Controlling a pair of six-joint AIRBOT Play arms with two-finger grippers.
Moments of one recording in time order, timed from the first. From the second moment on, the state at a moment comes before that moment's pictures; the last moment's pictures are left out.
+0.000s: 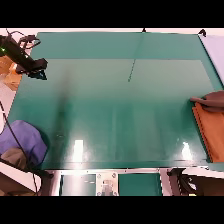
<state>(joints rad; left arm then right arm) 0.11 -1.76 2.02 1.32 -1.75 -1.52 -1.09 -1.41 1.65 -1.04 1.62 1.92</state>
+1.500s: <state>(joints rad) 0.00 -1.47 1.66 1.20 -1.61 -1.51 -0.59 -1.14 1.15 -1.04 1.27 1.51</state>
